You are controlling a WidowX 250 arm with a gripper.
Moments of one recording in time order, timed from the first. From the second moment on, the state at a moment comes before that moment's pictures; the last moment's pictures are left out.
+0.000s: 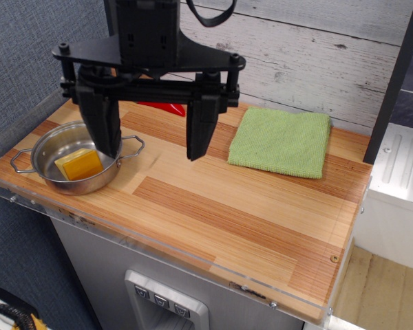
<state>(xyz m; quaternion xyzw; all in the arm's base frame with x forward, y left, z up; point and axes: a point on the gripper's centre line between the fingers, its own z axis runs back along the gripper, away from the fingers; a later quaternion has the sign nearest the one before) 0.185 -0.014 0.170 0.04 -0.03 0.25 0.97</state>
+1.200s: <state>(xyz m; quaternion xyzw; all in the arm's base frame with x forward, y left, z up) 0.215 0.077 0.122 -0.05 -0.04 0.51 0.86</state>
